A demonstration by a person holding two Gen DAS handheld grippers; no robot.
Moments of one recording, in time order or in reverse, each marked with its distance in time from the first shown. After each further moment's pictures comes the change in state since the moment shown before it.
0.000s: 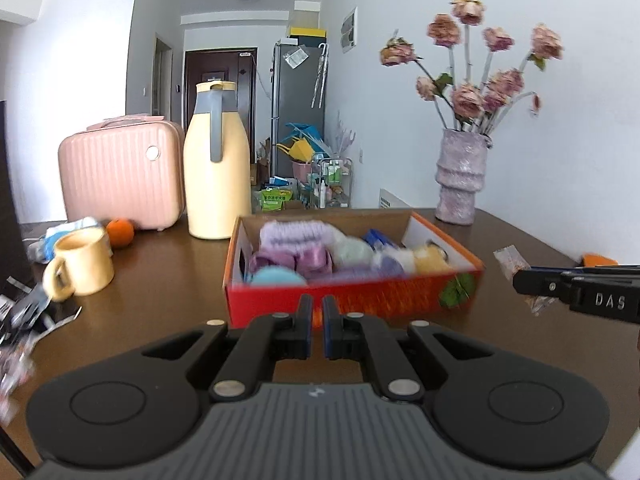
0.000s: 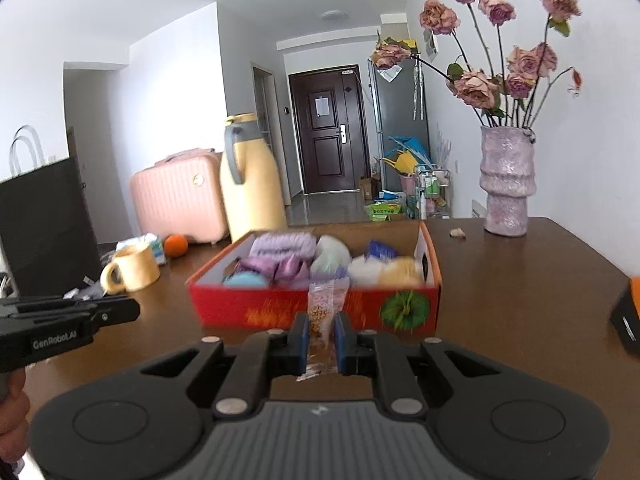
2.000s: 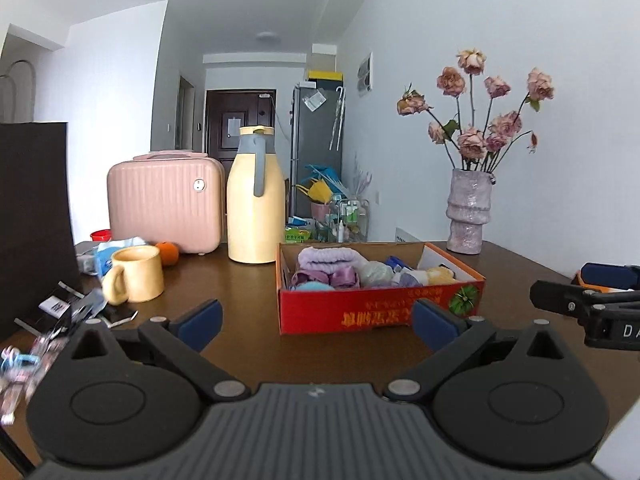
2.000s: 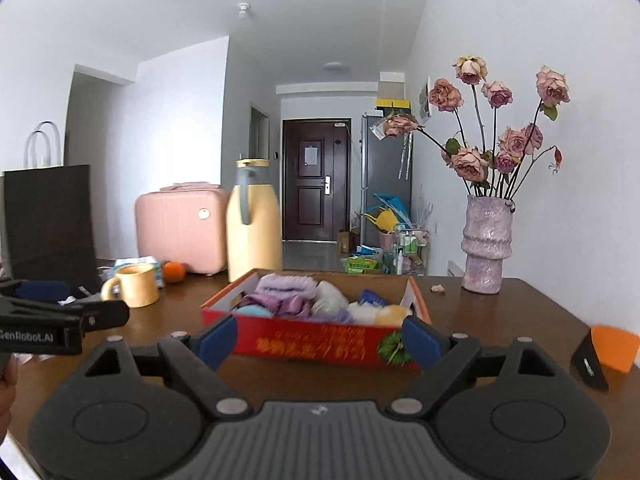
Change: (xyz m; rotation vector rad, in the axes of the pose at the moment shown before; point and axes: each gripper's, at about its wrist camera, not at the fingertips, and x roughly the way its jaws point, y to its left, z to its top) left arm -0.050 0.022 0.001 0.004 -0.128 0.047; right arm -0.076 0.068 -0.032 -0.111 -0.173 -0.103
